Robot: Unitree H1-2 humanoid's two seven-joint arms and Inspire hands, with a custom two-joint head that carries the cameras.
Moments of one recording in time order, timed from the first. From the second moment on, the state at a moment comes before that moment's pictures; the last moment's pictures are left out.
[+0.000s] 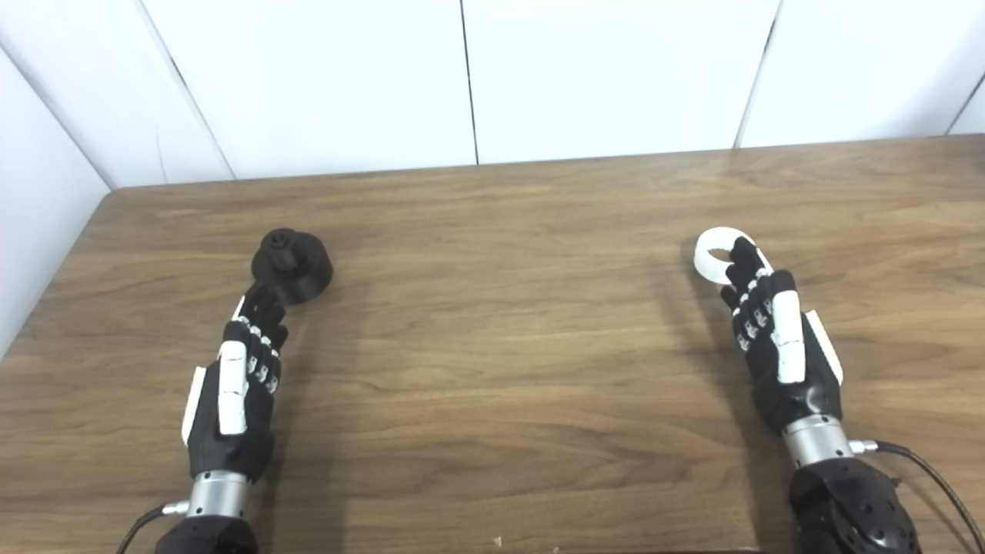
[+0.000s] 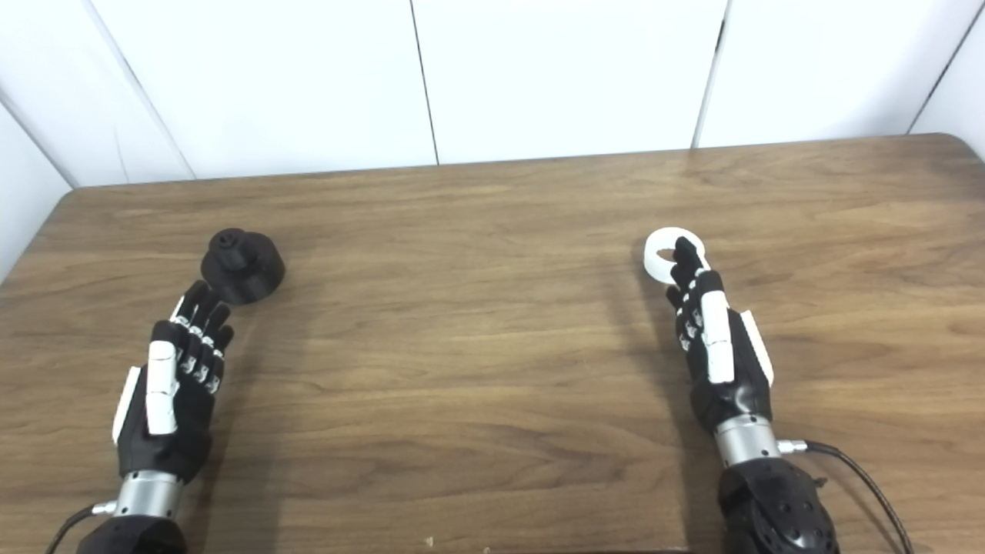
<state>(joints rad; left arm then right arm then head) 0.14 0.10 0.21 -0.20 -0.31 0.02 -0.14 0.05 -0.08 -0.10 -0.20 0.17 0.08 0.08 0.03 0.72</state>
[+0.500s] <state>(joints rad) 0.14 0.10 0.22 -0.21 -0.32 0.02 -0.14 0.05 -0.08 -0.10 -0.20 0.17 0.08 0.08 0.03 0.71</state>
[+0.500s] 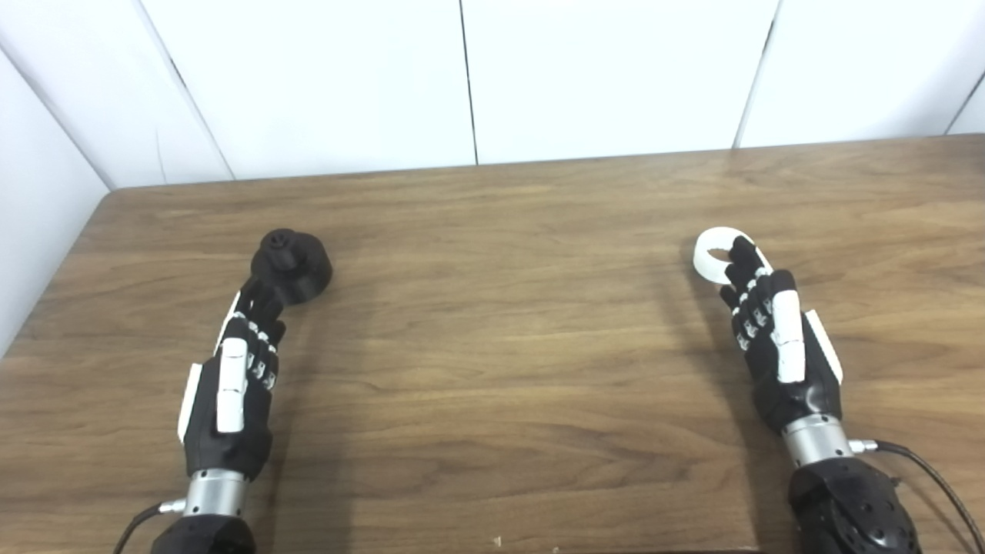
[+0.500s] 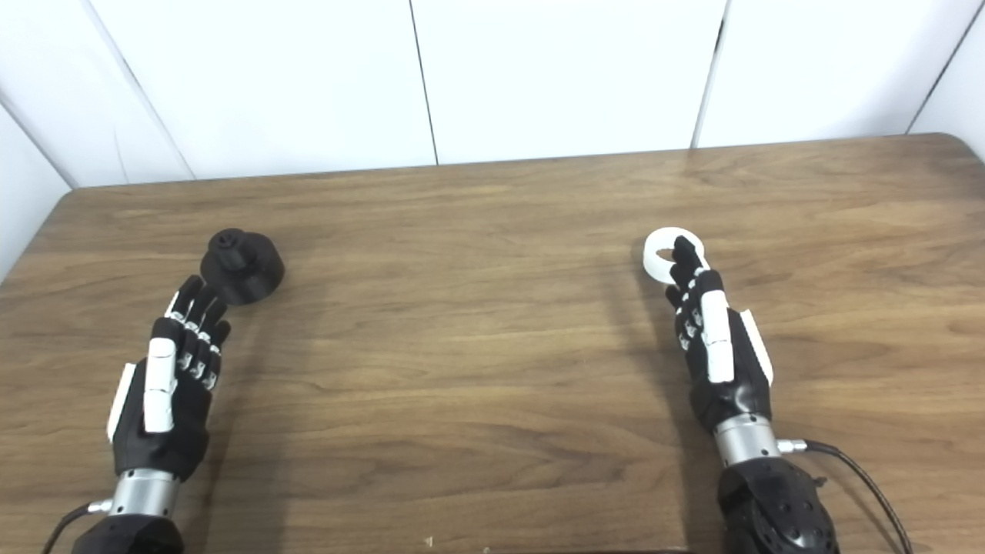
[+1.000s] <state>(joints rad) 0.04 0.42 0.21 -0.26 0.15 0.17 -0.11 0.05 -0.08 -0.10 -0.17 0.17 0.06 0.08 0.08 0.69</state>
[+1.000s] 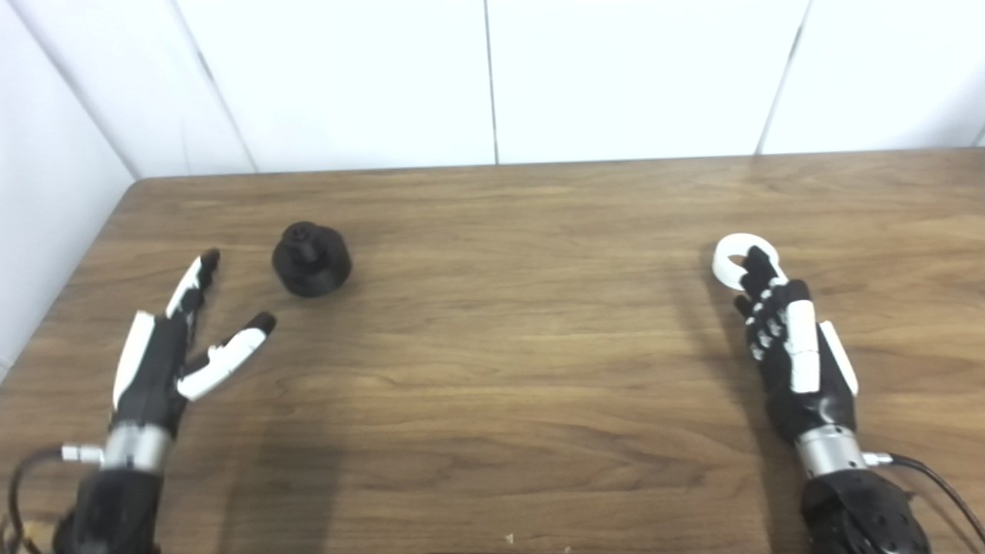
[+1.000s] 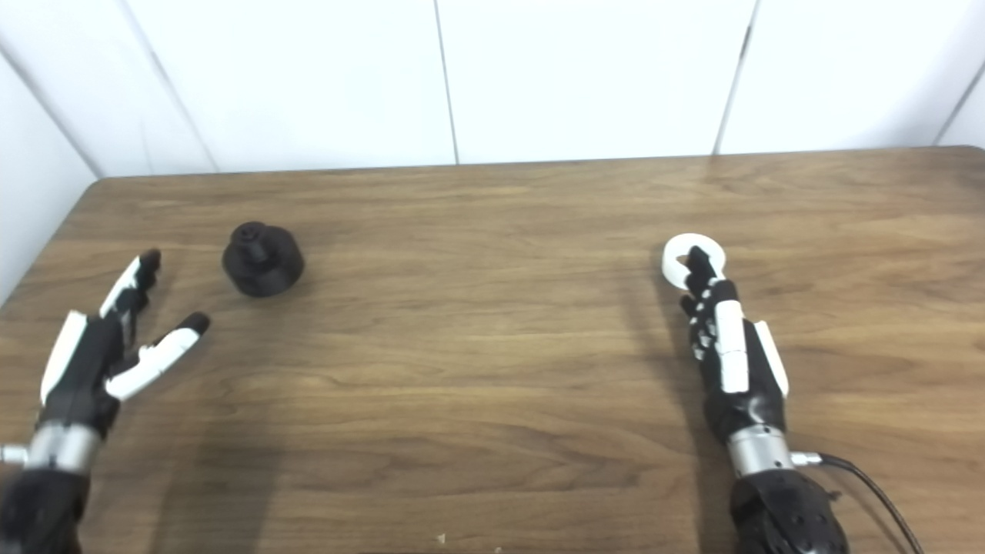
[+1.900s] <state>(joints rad) -0.25 0.61 -0.02 0.17 0.45 0.18 -0.18 0.05 -0.09 -0.11 -0.17 0.19 0.05 0.08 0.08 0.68</state>
